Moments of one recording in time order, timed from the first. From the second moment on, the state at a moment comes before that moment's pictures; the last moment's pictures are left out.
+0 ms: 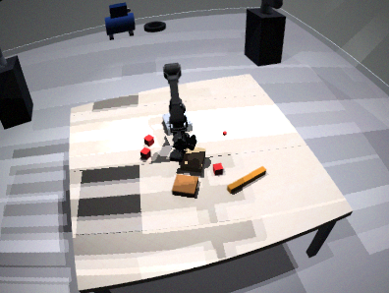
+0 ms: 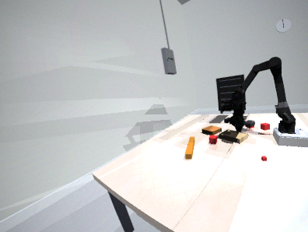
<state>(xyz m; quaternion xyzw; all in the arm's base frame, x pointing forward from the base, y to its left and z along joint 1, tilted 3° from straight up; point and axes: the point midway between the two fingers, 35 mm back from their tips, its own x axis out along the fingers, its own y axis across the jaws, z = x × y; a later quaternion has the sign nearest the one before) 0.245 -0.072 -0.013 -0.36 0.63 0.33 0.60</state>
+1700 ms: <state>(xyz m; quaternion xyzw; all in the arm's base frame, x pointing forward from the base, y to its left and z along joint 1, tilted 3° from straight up) 0.226 -0.069 0.042 -0.24 0.68 0.22 0.66</state>
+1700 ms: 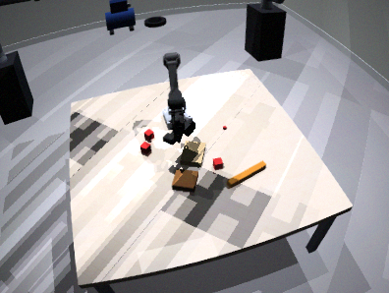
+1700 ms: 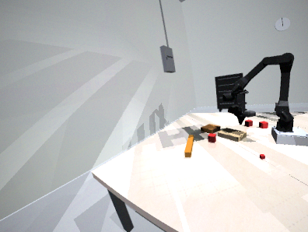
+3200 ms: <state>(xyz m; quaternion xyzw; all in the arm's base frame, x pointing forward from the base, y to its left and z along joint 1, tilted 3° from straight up) 0.193 0.036 -0.010 0.17 0.69 -0.20 0.68</state>
